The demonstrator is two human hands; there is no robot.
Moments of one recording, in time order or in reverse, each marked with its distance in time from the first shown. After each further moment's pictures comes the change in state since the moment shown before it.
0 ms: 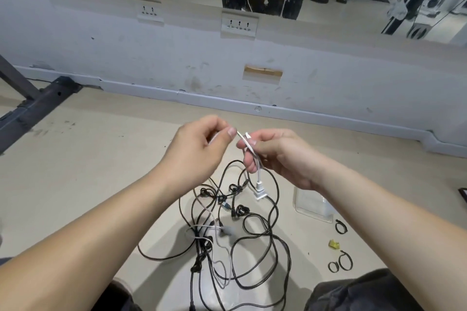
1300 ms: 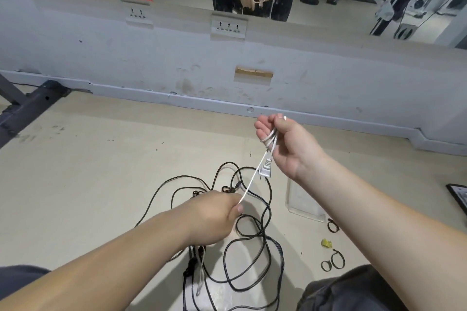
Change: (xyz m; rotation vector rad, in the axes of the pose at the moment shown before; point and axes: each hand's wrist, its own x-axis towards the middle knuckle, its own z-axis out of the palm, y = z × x) left_hand -0.043 -0.024 0.048 0.544 -0.806 -0.126; right_hand 0.025 0.000 -0.025 0.621 0.515 -0.096
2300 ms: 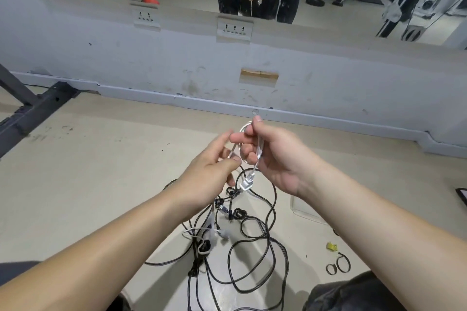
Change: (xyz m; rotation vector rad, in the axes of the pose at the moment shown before) left_hand -0.003 0.013 -0.039 -0.909 0.464 0.004; right_hand -0.047 0.005 0.028 -0.243 -0.291 0.138
